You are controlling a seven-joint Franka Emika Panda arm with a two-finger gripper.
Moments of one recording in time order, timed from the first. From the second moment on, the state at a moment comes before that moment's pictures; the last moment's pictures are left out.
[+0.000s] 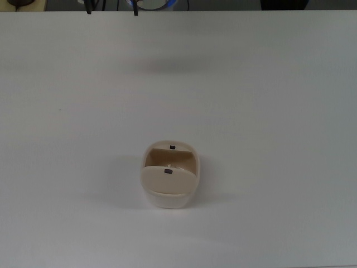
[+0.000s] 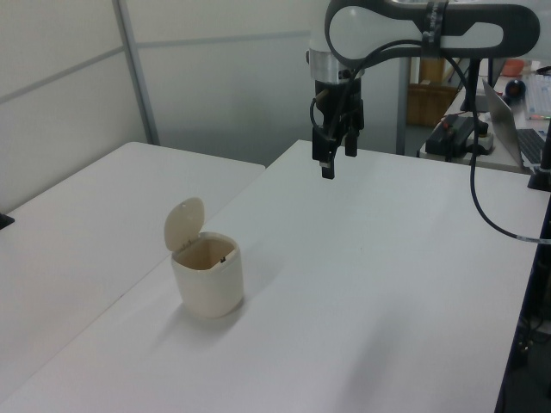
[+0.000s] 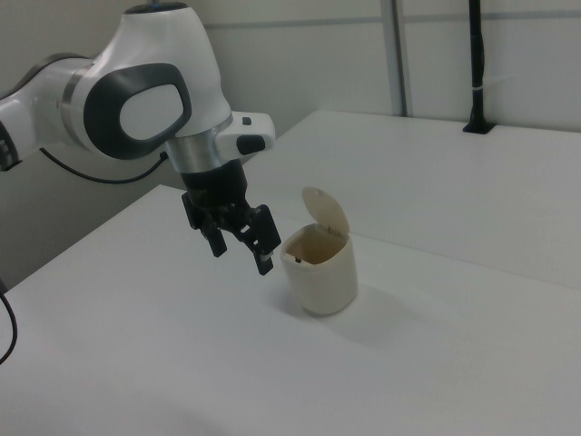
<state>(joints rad) 0.07 -0.06 -0.13 -1.65 -0.02 1.60 -0.04</state>
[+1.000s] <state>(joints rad) 0.07 -0.06 -0.13 -1.65 -0.02 1.60 -0.04</state>
